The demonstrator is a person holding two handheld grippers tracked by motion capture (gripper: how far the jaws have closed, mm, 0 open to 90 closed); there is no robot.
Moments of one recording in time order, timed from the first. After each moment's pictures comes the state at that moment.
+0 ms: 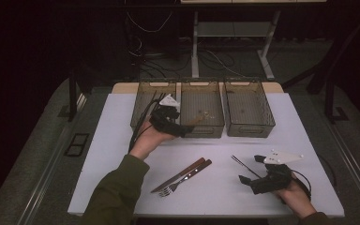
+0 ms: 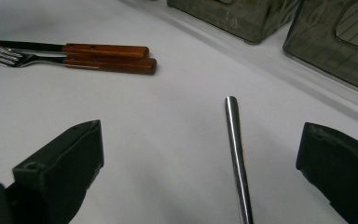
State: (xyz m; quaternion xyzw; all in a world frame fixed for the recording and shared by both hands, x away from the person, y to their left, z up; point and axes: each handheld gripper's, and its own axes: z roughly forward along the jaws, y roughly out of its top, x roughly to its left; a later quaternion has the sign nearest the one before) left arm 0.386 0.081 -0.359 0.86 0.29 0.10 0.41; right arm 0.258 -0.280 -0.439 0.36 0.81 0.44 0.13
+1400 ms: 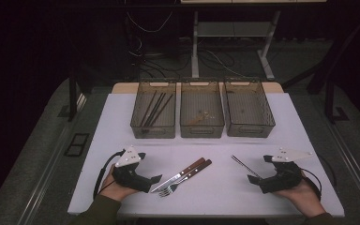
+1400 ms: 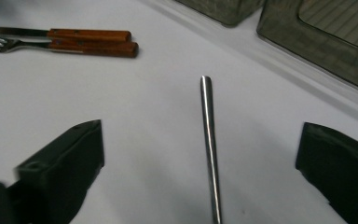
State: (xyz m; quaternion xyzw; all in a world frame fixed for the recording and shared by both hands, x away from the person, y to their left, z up) left arm 0.267 0.177 -0.431 0.83 0.30 0.12 0.45; right arm 0.254 -0.301 -0.425 0.38 0.82 0.40 0.13
